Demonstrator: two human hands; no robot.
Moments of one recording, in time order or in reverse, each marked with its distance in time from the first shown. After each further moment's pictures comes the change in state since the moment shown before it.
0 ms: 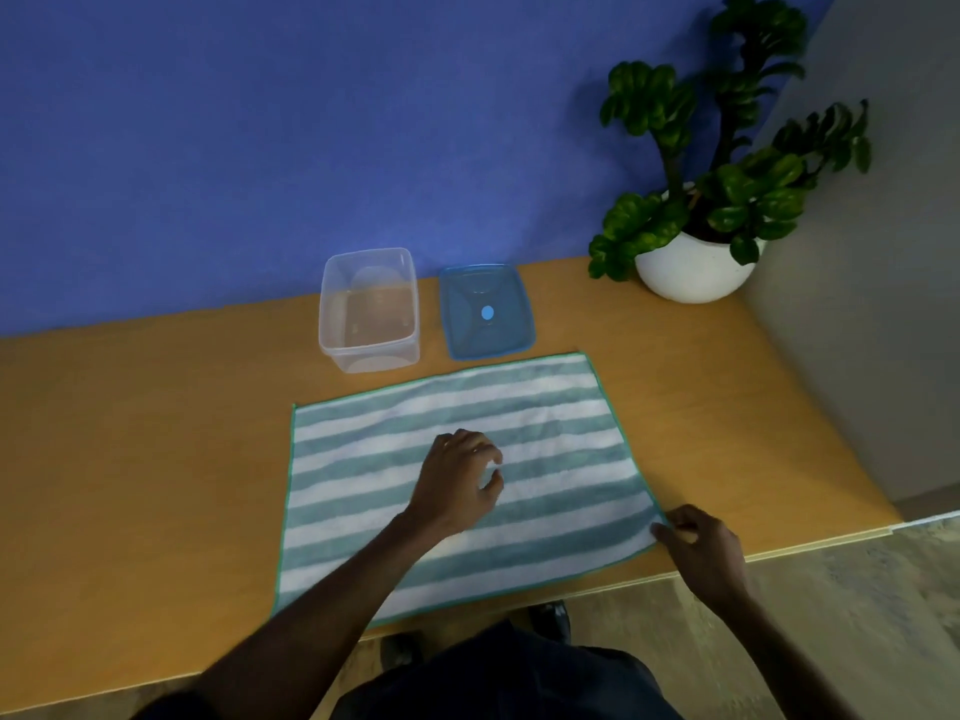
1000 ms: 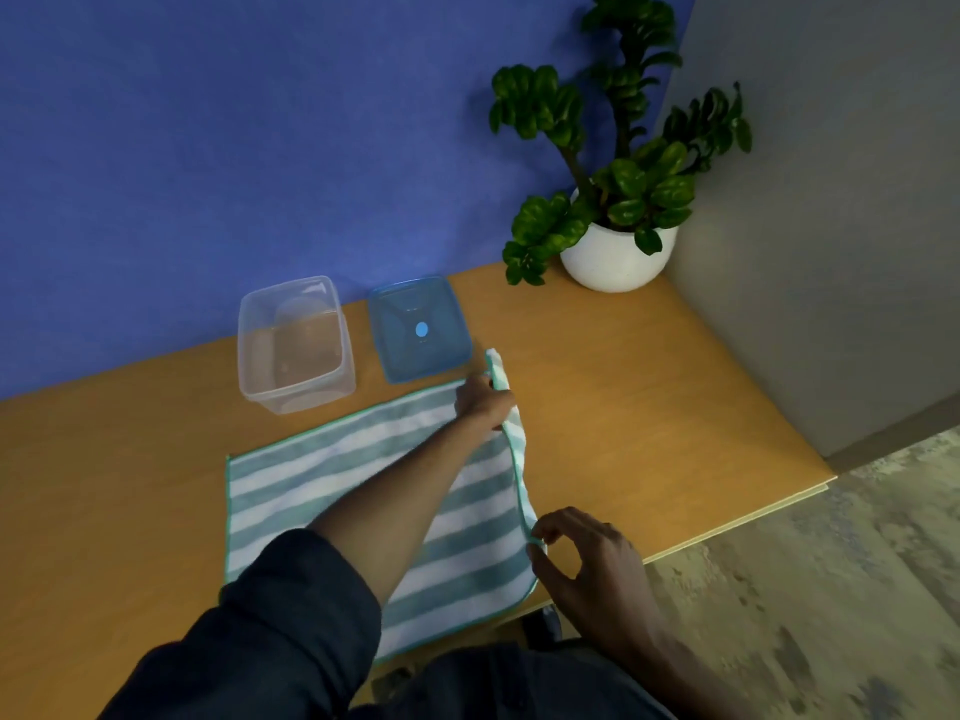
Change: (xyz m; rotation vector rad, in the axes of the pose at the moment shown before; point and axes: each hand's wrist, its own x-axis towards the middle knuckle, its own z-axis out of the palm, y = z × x) left_hand 0.165 0.071 0.039 -0.533 -0.143 -0.756; right_hand -0.071 -0.100 0.000 0.026 0.068 -0.466
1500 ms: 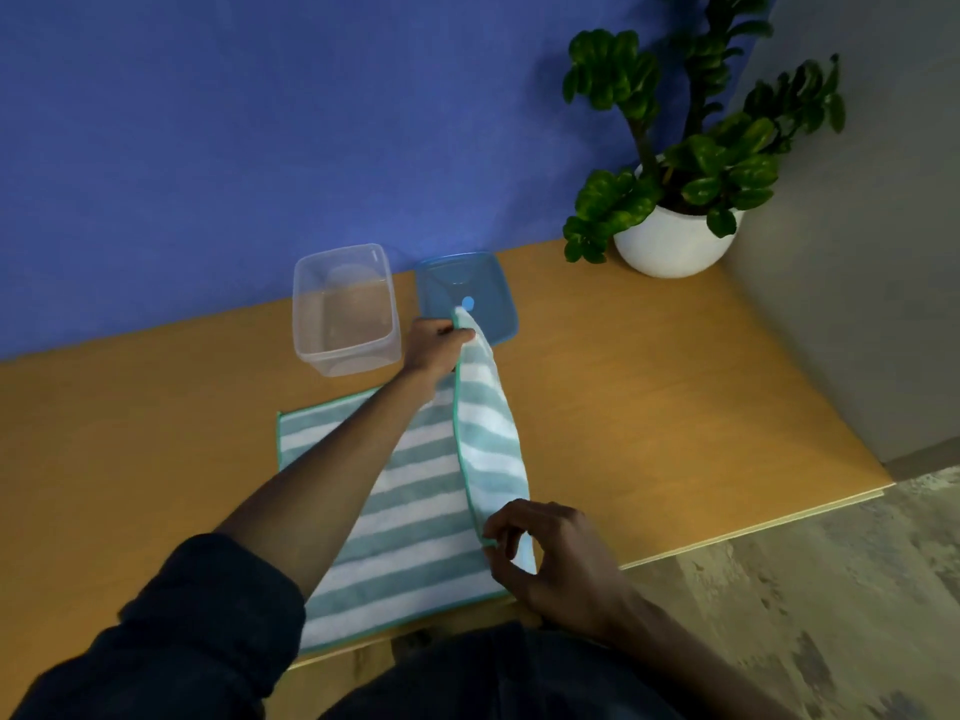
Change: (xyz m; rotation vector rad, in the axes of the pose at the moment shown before) left_hand 0.014 -0.028 -0.117 -0.298 0.152 0.185; right_hand 0.013 -0.059 0.026 0.181 -0.271 -0.232
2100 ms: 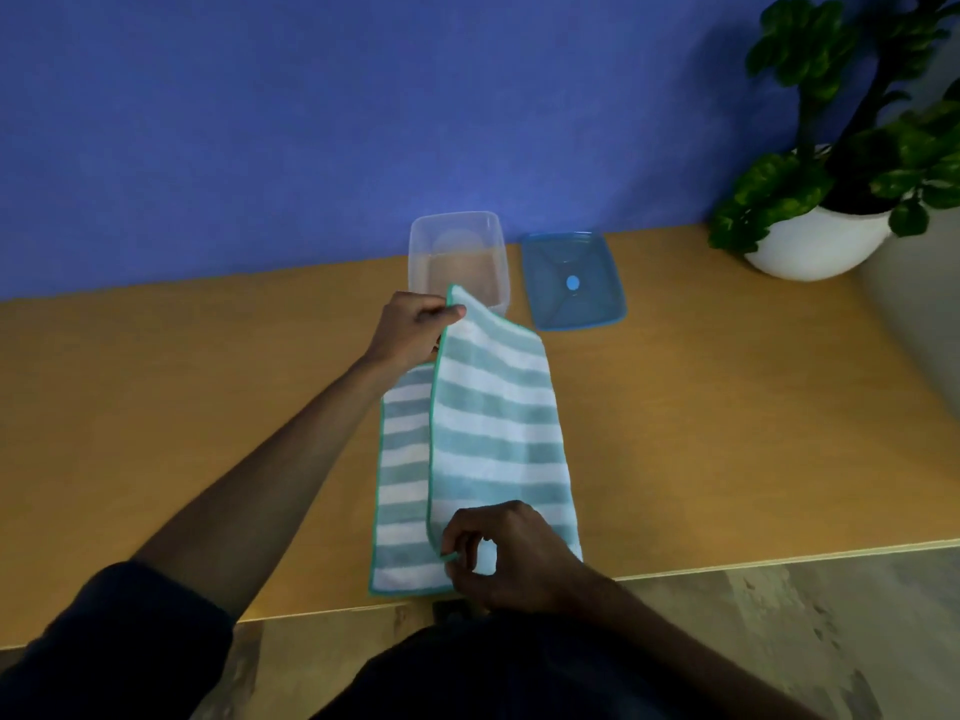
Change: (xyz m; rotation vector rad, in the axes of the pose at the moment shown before) left_hand -0.003 -0.064 -0.178 0.015 -0.069 0.155; right_hand 0.051 -0.057 0.122 0.097 -0.374 -0.114
